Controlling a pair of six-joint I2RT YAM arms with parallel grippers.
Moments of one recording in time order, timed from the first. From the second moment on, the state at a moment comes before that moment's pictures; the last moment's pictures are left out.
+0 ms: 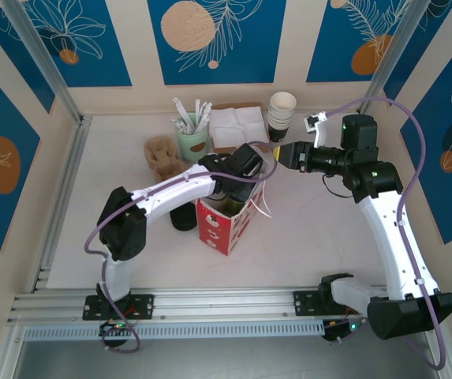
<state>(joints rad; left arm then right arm) -0.89 1.96 1.71 -0.82 -0.14 -0.28 0.14 1.12 1.32 -0.75 -0.76 0.37</state>
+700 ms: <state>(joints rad) -0.87 1.98 1.71 -0.76 -0.09 -0.25 0.19 1.19 1.25 -0.83 -0.55 0.73</state>
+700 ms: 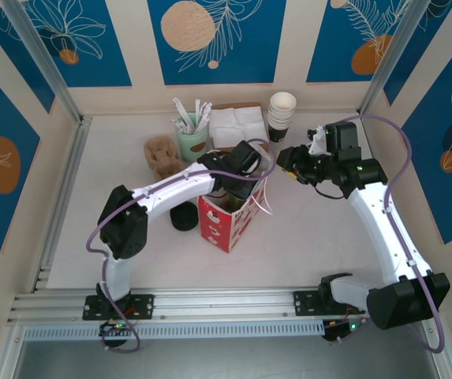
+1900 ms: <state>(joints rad) -0.86 2.02 1.85 -0.89 -0.06 -0.29 0.29 1.35 1.45 -1.06 -0.43 0.63</state>
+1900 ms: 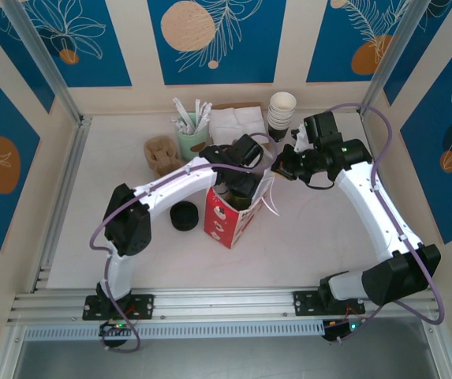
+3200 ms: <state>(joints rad) -0.87 1.96 1.89 -0.96 -0.13 -0.37 0.37 1.60 1.89 -1.43 -0.26 0.51</state>
